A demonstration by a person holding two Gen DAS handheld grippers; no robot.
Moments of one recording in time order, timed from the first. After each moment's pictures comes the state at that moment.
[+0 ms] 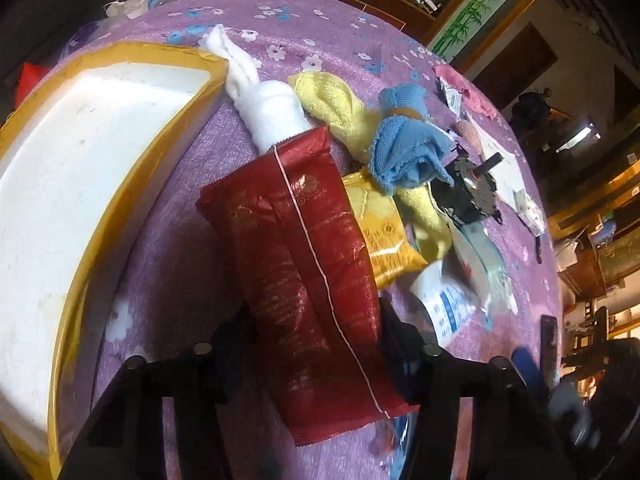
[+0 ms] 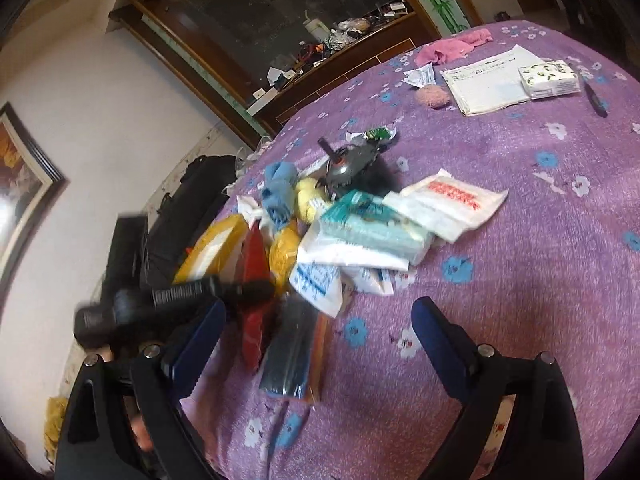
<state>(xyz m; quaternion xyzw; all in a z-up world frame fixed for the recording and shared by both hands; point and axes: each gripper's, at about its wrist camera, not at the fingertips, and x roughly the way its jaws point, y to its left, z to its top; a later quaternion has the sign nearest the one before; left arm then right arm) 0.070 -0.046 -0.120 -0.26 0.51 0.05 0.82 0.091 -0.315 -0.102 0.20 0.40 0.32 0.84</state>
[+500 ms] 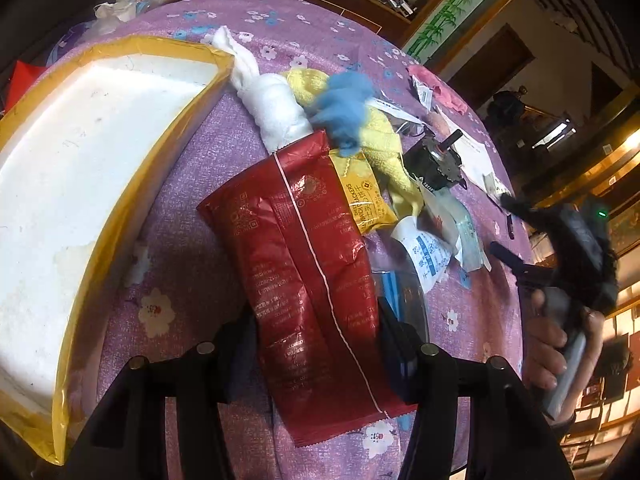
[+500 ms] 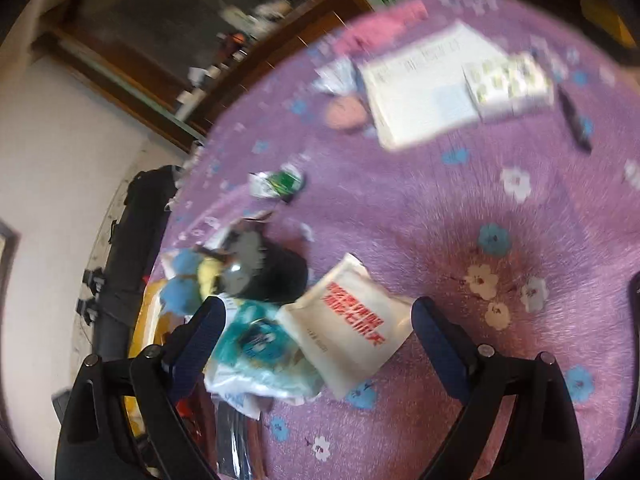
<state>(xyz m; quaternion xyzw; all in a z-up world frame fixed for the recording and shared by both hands) 0.017 -0.040 -0.120 -0.27 0.49 0.01 0.83 0.210 -0.344 -0.112 0.21 0.51 0.20 0.81</state>
